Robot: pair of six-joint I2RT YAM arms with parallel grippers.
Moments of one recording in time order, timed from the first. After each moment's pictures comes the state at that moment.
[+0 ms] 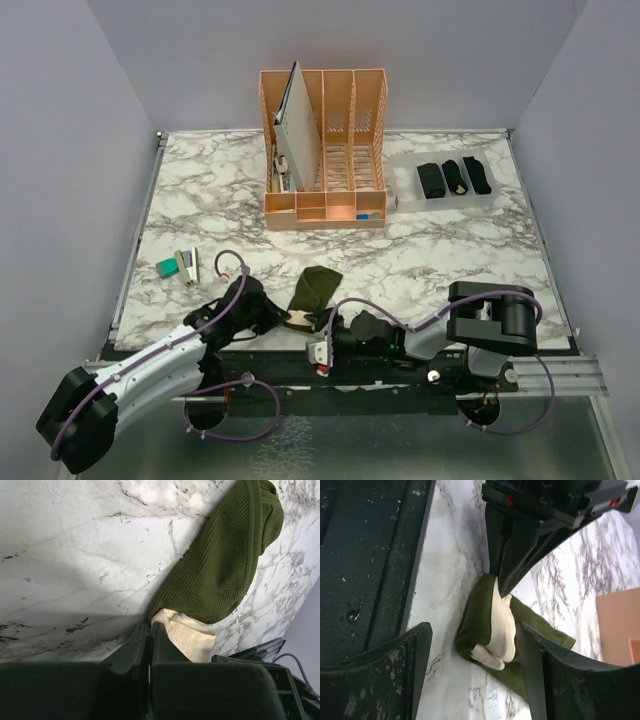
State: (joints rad) left arm -0.70 0.76 0.19 -0.23 0.01 -1.26; right arm 1.35 1.71 0.36 1.04 -0.04 -0.72
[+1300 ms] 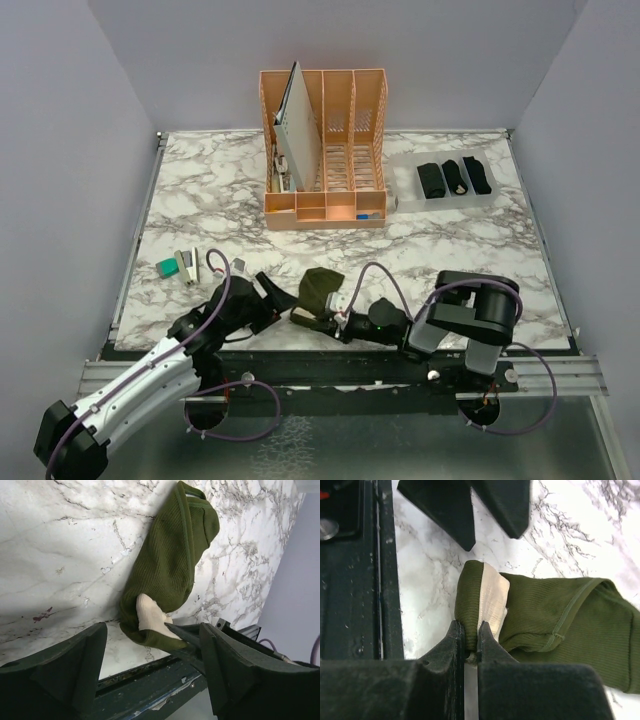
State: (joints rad) left arm -0.69 0.56 0.23 -0.34 0.03 -1.24; right arm 1.23 1.81 0.29 1.31 -0.08 -0.17
